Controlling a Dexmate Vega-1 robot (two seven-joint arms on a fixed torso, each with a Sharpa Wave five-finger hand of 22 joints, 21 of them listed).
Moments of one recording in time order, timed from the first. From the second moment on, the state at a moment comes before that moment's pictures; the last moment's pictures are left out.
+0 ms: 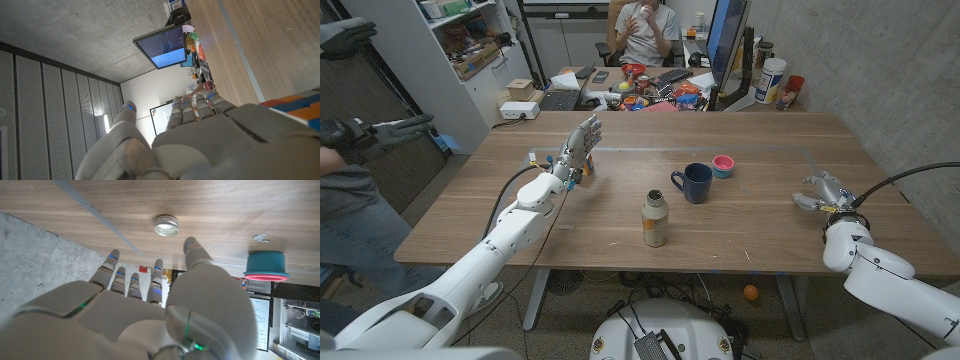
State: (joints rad) left arm 0.82 0.54 0.39 -1.38 -0.61 -0.21 -0.01; left_hand 0.20 0.05 0.42 -0.11 0.17 0.13 0.11 0.18 0.17 0.03 0.06 0.21 0.19 0.00 0.08 0.18 0.18 -0.01 0.05 0.21 0.18; right arm -1.35 -1.00 -0.29 -2.07 -0.15 -0.81 -0.51; right_hand 0.82 -0.05 0.41 -0.16 0.23 0.39 -0.03 0.24 0.22 -0.01 0.11 0.21 0.20 0.00 0.16 0.20 0.19 0.21 0.13 0.19 0.17
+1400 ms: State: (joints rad) left arm 0.80 0.56 0.41 -1.39 -0.59 -0.16 0.00; left_hand 0.20 0.06 0.42 -0.12 0.17 0.13 0.11 0.18 0.17 0.04 0.05 0.21 0.19 0.00 0.08 0.18 0.18 -0.01 0.05 0.21 0.18; right arm -1.23 -1.00 -0.42 -1.95 -0.12 -0.81 -0.53; right_hand 0.82 -0.05 0.41 -0.15 0.23 0.44 -0.04 0.25 0.24 0.03 0.08 0.21 0.20 0.05 0.13 0.22 0.20 0.23 0.12 0.19 0.17
